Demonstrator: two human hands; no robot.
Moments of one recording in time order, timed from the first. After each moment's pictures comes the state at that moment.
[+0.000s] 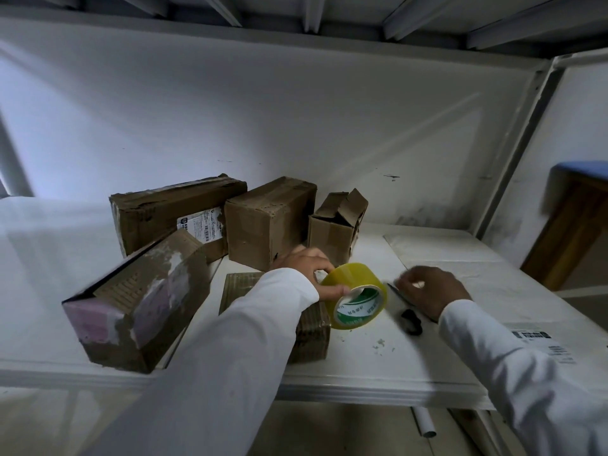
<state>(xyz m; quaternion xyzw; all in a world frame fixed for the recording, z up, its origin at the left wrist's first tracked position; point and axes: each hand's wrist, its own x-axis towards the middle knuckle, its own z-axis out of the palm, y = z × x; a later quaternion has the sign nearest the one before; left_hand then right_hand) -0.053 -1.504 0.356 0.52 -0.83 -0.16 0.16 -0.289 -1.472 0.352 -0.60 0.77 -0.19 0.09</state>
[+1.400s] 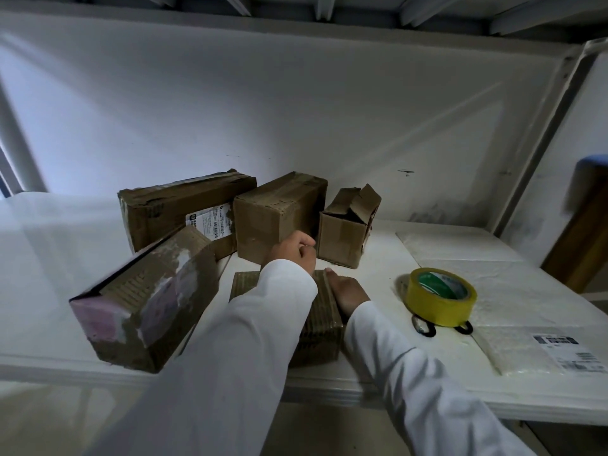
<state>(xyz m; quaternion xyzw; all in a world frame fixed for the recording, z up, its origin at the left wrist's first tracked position) -0.047 -1.517 0.348 0.64 -0.61 -0.24 0.40 -0.157 -1.512 0.318 -0.56 0.69 -0.26 0.38</state>
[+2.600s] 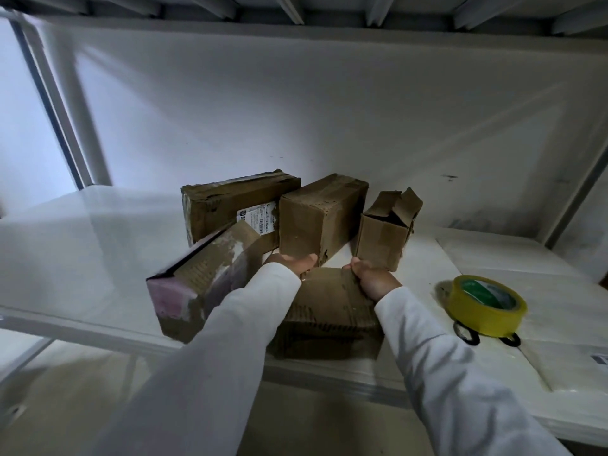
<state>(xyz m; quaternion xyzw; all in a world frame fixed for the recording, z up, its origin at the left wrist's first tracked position) 0.026 -1.511 0.351 0.75 -0.47 -0.40 0.25 -0.132 -1.488 0.363 -0.61 0.63 -0.29 0.38</state>
